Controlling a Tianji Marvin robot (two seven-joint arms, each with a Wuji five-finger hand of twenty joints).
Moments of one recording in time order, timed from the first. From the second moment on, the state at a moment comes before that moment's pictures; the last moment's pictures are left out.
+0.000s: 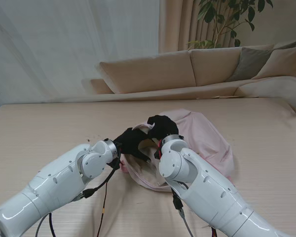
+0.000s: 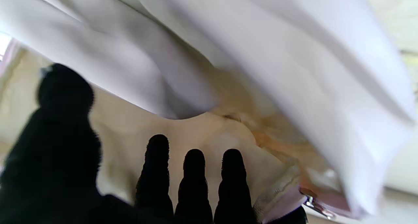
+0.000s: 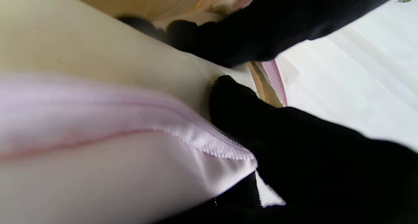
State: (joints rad) left arm 0.98 -1.15 -0.65 -1.11 0.52 -0.25 -0.02; right arm -1.18 -1.28 0.80 -1.43 -0.41 0.43 -0.30; left_hand 0.65 -0.53 0.25 -0.07 0.24 -0.01 0.55 0.49 0.24 0.04 0.31 0.44 0.18 0.12 0.34 0.51 -0.08 0.28 0.41 0.51; right_hand 0.68 -0.90 1.38 -0.31 0.98 -0.07 1.07 0.29 1.28 0.20 0.87 0.33 1.20 0.23 0.95 0.47 0.42 0.36 1.40 0.51
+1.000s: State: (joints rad) left arm 1.44 -1.11 -1.18 -1.52 0.62 -0.11 0.04; right arm -1.27 -1.24 0.84 -1.50 -0.43 0.33 -0.22; left_hand 0.75 -0.42 0.19 -0.04 0.76 -0.23 0.92 0.70 0.73 0.03 0.47 0.55 0.51 0.19 0.57 0.62 0.00 0.32 0.78 0.55; right_hand 0.52 -0.79 1.24 -0.29 0.78 -0.08 0.97 0.30 0.99 0.21 0.84 0.36 0.92 0.21 0.85 0.43 0.23 0.31 1.35 0.51
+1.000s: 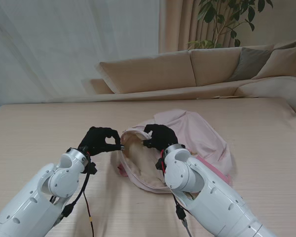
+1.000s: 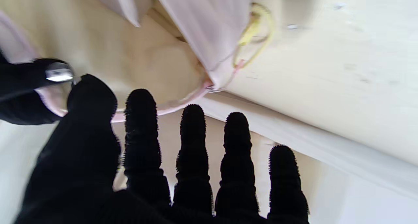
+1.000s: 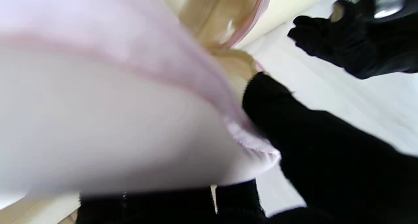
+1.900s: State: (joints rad) left arm 1.51 -1.11 -1.23 -1.53 0.67 0.00 0.11; right arm -1.20 -1.28 0.47 -1.34 -0.66 0.55 -0.28; left_hand 0.79 -0.42 0.21 -0.04 0.60 -0.18 0.82 0.68 0.66 0.03 0.47 0.55 0.46 0.19 0.57 0.62 -0.02 0.33 0.78 0.55; right_hand 0.02 -0.95 1.28 -0.23 0.14 0.15 0.74 0.19 0.20 0.15 0.60 0.30 0.21 0.01 0.45 0.30 -0.09 0.11 0.74 0.51
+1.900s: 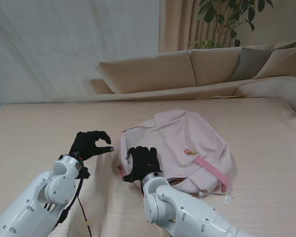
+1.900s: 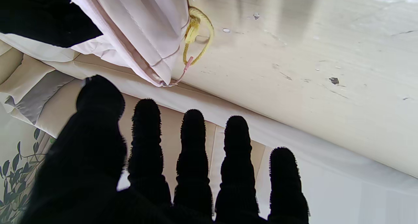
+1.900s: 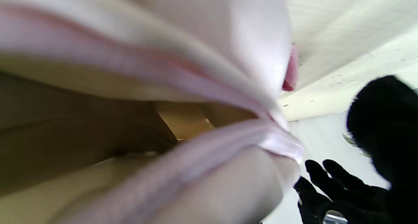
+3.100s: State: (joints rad) left arm 1.49 -1.11 -1.21 -1.52 0.60 0.13 0.05; right arm -1.25 -1.28 0.63 -1.28 -0.81 0.40 -0.54; left_hand 0.76 -0.36 0.32 -0.04 0.45 -0.05 0.54 0.45 0.41 0.04 0.36 0.47 0.27 0.19 0.41 0.55 -0.07 0.32 0.70 0.49; right_hand 0.55 -1.04 1.37 -0.38 1.00 -0.27 1.09 0.29 1.14 0.05 0.98 0.40 0.98 0.09 0.96 0.35 0.19 0.28 1.32 0.47
